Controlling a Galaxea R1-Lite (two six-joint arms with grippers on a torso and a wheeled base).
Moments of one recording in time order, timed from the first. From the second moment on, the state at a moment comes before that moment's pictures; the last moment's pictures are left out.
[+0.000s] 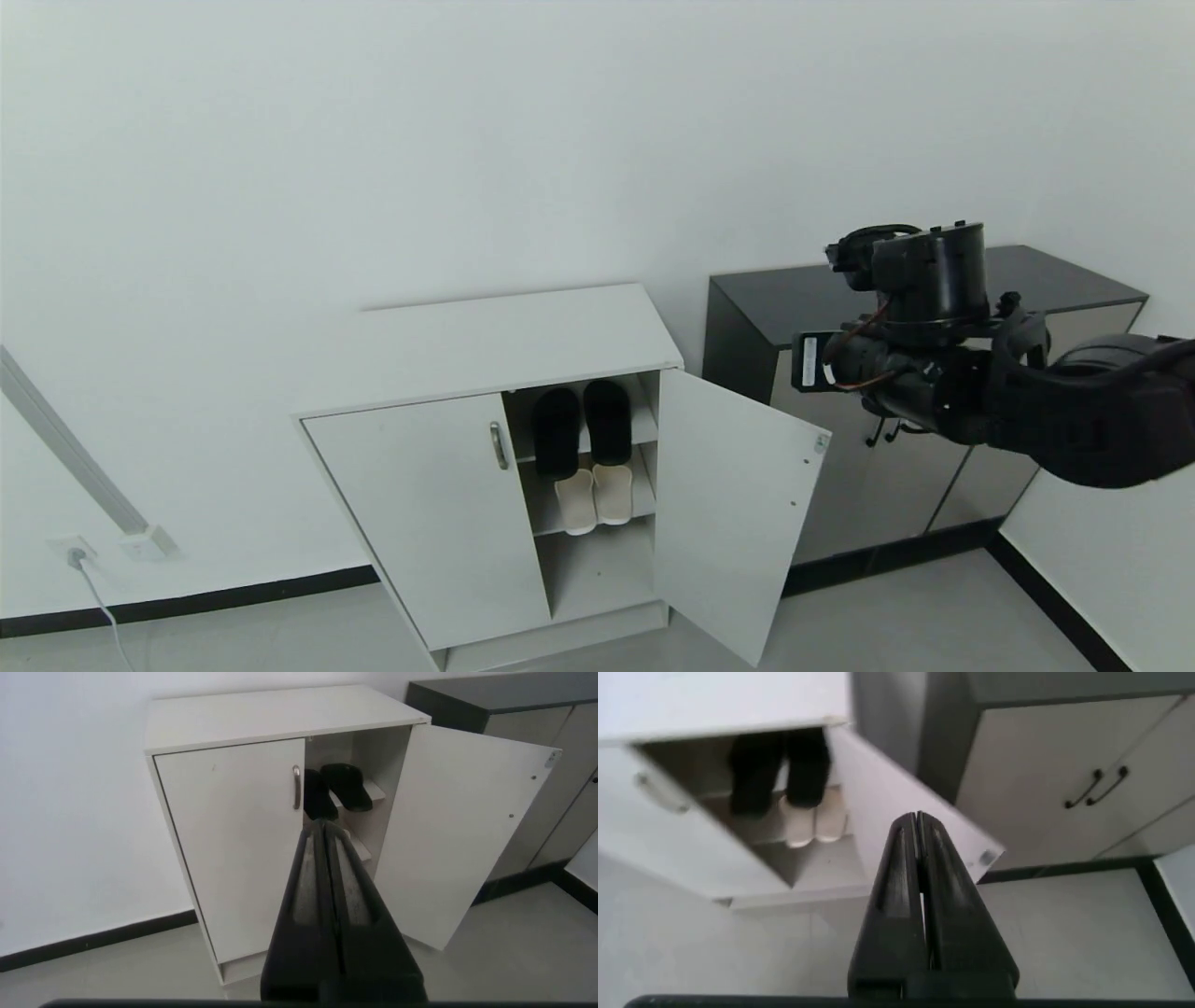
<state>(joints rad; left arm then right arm) 0.00 0.00 0.00 0.00 -0.07 0.00 0.57 1.80 -1.18 -0.30 -0.46 0.19</state>
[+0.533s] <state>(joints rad) 0.00 0.00 0.00 0.00 -0.07 0.00 0.41 2.03 -1.28 -0.40 -0.37 0.22</state>
